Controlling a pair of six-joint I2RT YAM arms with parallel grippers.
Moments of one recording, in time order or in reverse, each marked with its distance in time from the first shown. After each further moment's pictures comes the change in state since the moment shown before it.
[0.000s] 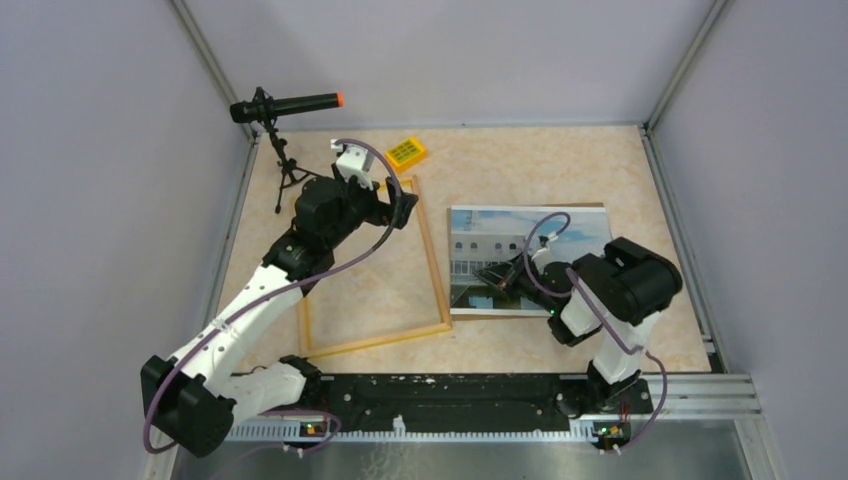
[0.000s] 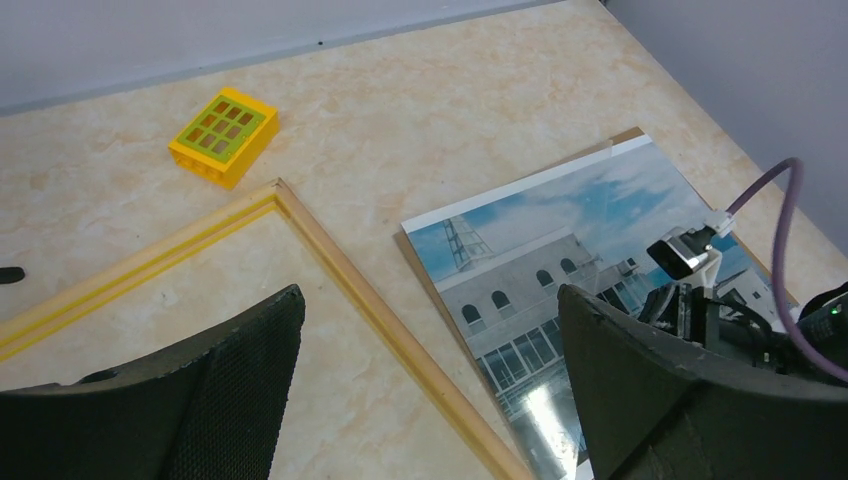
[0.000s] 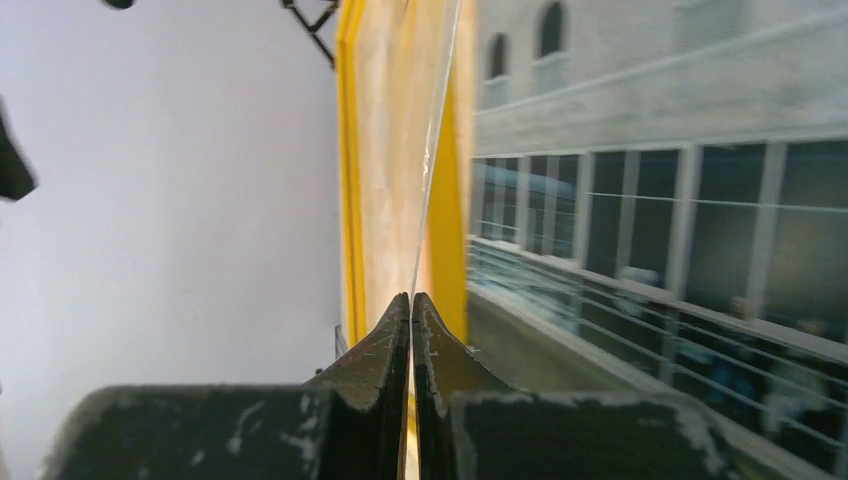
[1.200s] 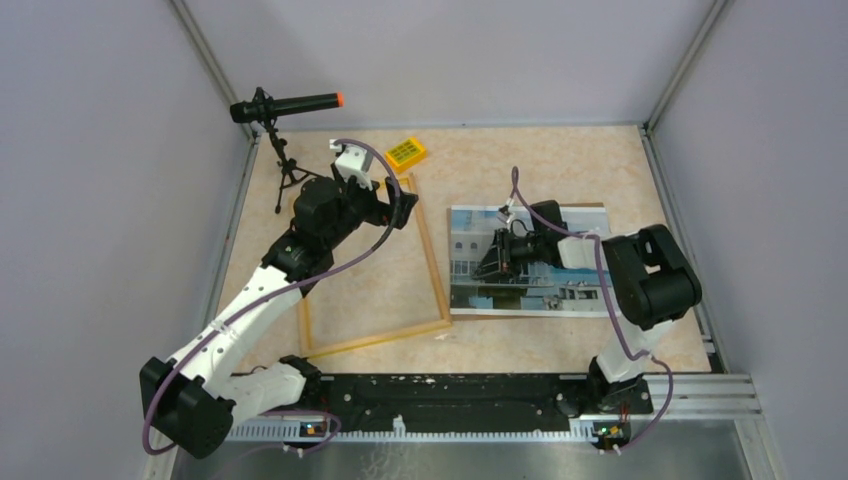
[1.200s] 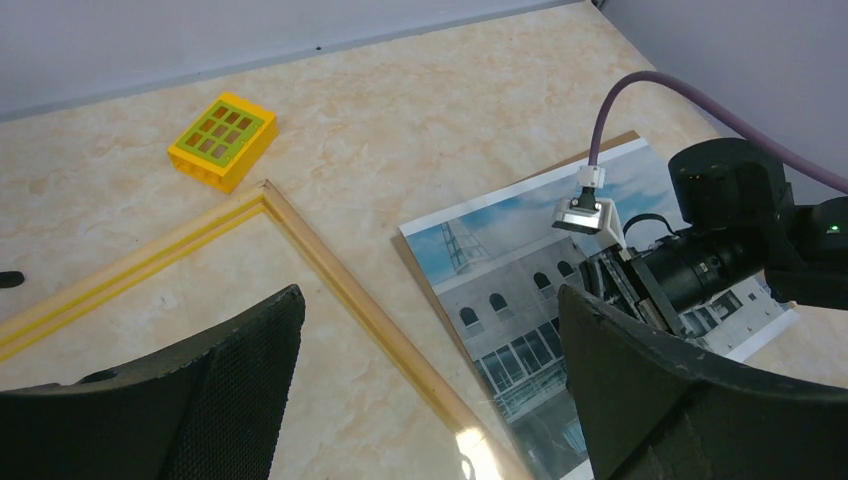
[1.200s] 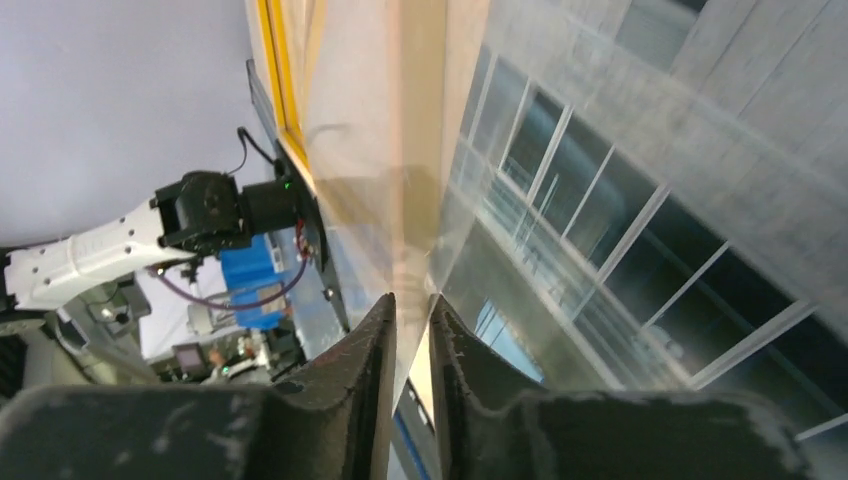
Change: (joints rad) left arm 0.000 -0.006 0.000 0.002 0.003 -0.002; right arm -0.177 -0.135 0.577 -1.389 -0.698 -0.700
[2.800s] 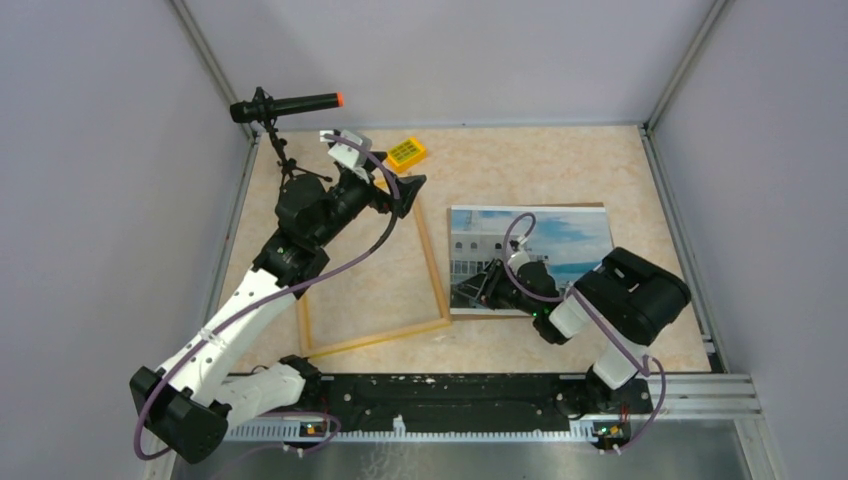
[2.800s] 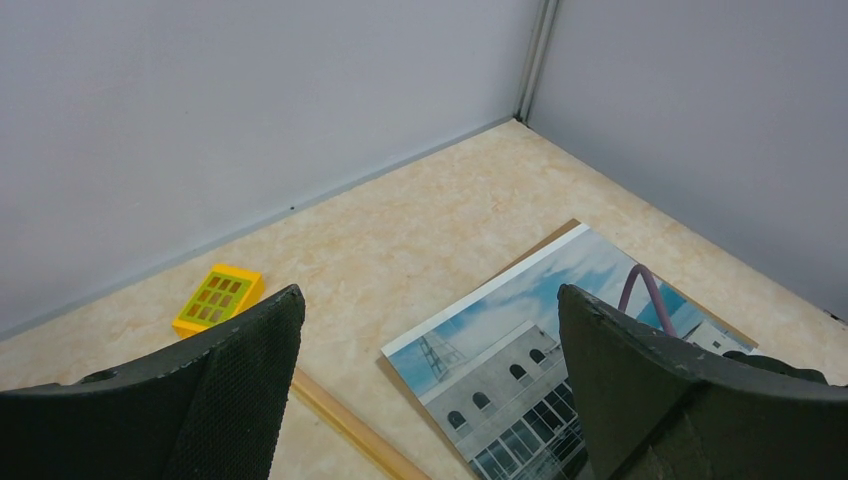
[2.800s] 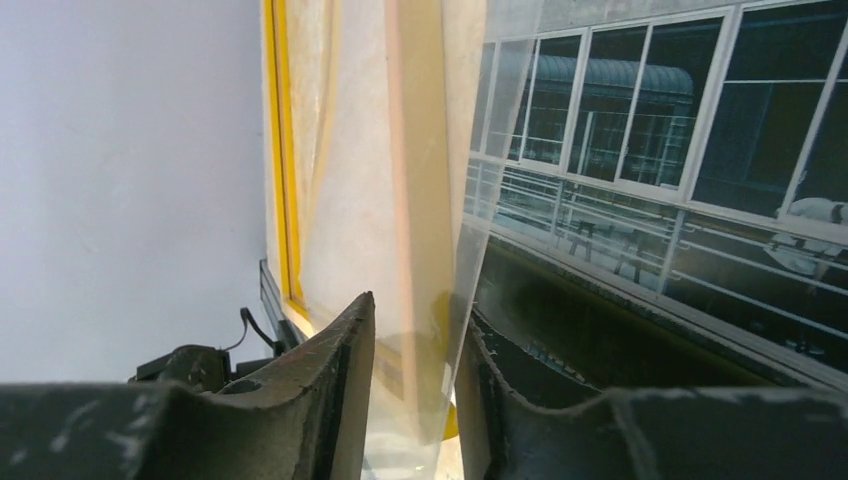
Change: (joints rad) left arm -0.037 -0.034 0.071 0.156 0.082 0.106; right arm 0.365 -0.065 -0.496 0.989 0.755 0.553
